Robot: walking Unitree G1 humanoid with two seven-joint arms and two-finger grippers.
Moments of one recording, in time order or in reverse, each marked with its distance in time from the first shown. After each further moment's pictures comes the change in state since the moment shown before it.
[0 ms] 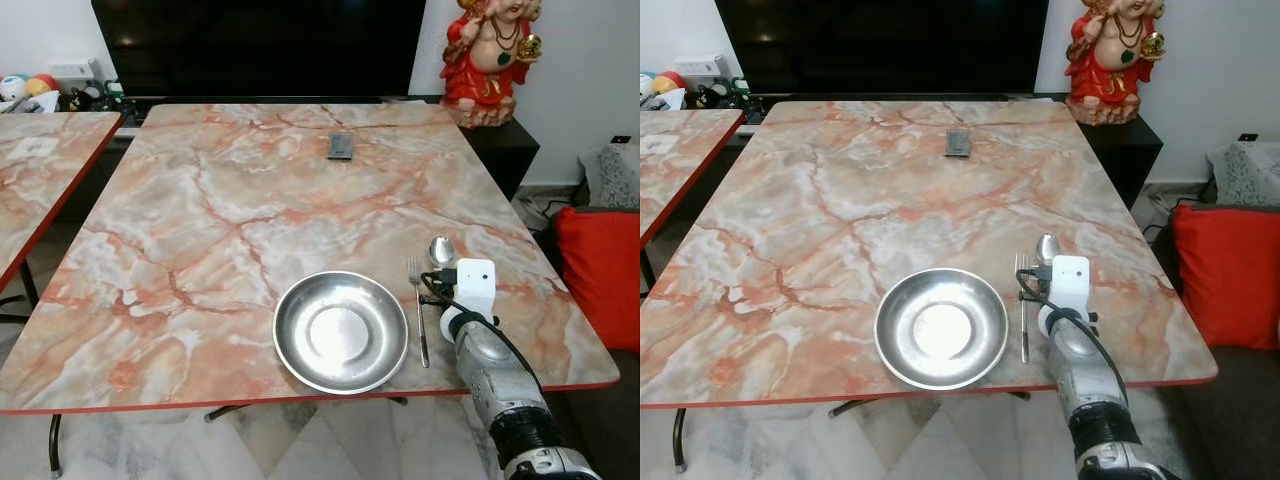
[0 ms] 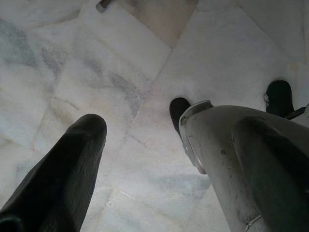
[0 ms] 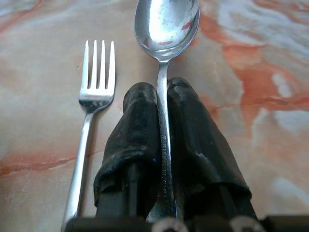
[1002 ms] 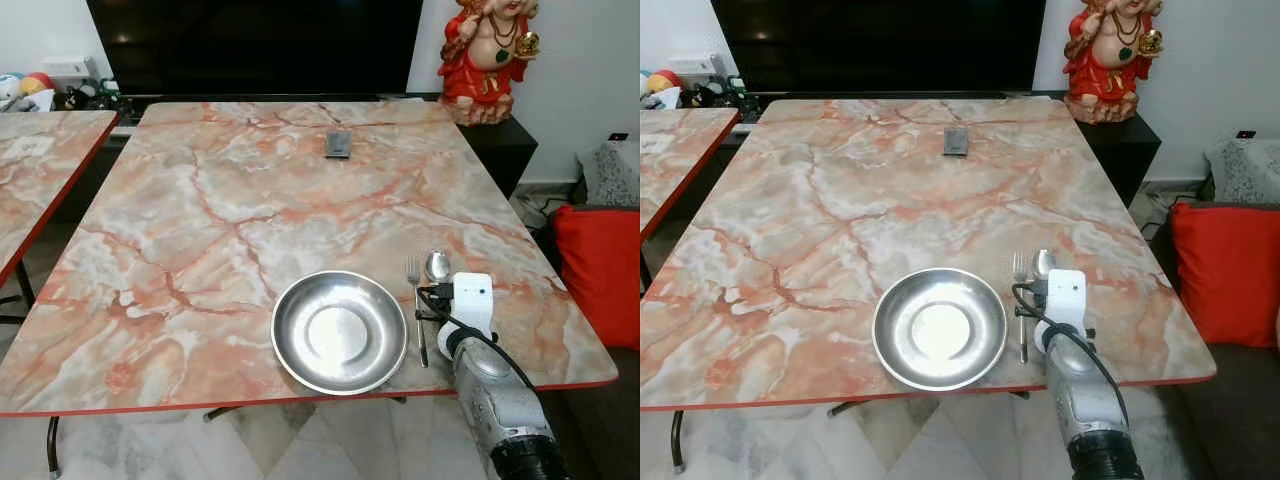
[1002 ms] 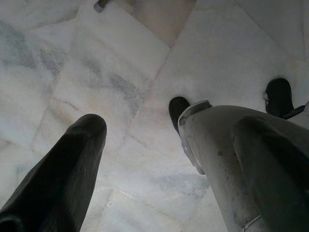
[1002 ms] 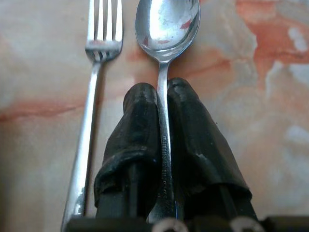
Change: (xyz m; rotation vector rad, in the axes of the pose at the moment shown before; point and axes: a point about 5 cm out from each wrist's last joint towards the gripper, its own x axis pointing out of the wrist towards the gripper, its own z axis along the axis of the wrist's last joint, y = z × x) left arm 0.000 -0.001 0.001 0.003 -0.005 0.003; right arm -0.015 0.007 -0.012 -0.005 0.069 0.010
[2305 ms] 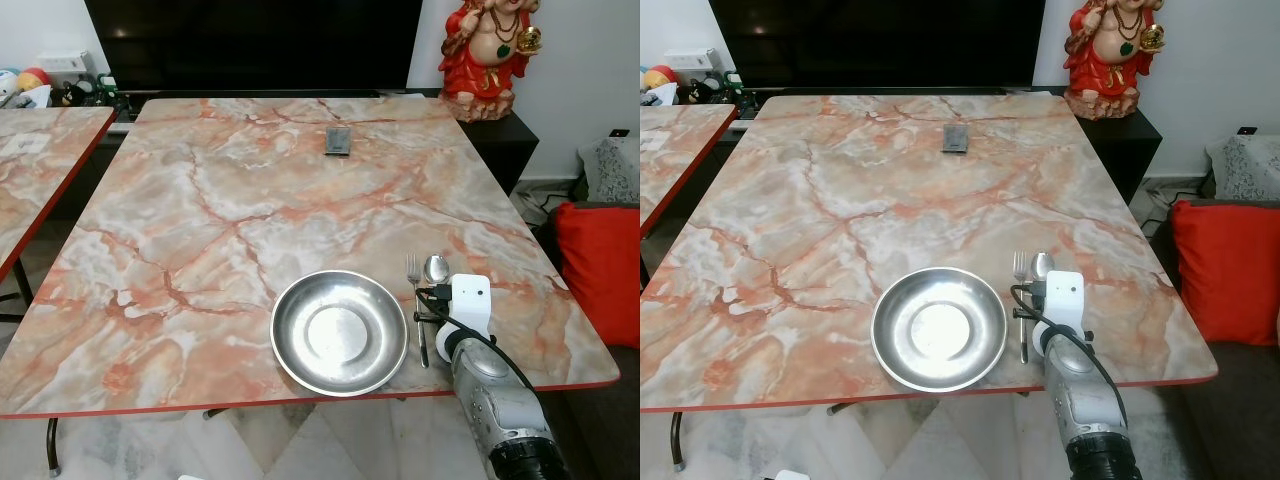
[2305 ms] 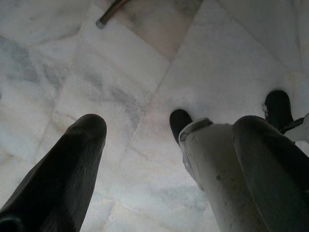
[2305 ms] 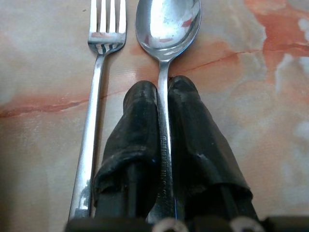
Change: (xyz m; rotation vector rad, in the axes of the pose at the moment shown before) left arm 0.002 0.000 0.012 0.010 -0.053 -0.001; right arm -0.002 0.002 0.000 0.006 0.025 0.003
